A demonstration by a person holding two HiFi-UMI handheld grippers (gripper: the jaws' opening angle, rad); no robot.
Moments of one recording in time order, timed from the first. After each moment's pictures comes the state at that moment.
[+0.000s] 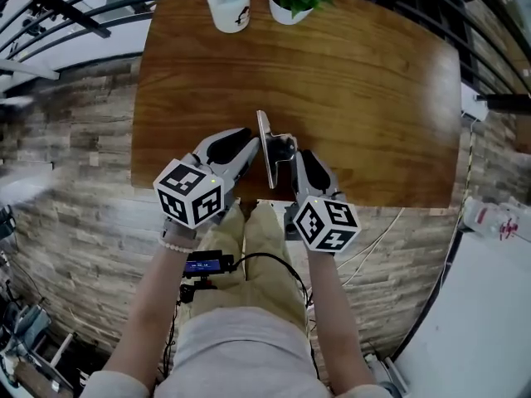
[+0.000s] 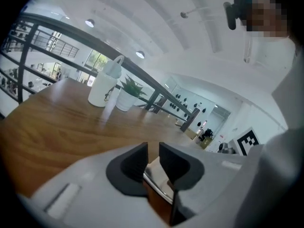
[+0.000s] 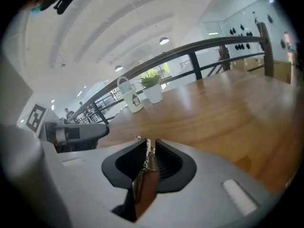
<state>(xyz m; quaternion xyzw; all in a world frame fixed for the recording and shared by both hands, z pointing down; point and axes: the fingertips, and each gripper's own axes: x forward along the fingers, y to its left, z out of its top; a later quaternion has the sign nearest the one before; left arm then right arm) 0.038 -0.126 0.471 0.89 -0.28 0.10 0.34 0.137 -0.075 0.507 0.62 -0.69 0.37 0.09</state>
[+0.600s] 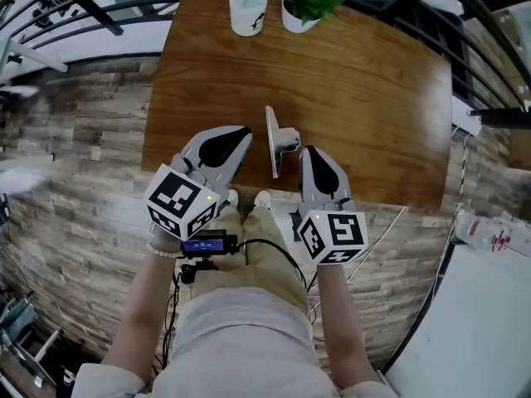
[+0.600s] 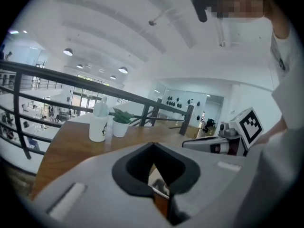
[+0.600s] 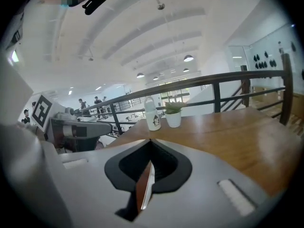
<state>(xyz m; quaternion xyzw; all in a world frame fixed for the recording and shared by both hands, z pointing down) 0.010 -0.104 0.381 0.93 -0.29 0.10 0.18 0.111 -0.069 0.404 0.59 -0.77 0.22 0.10</state>
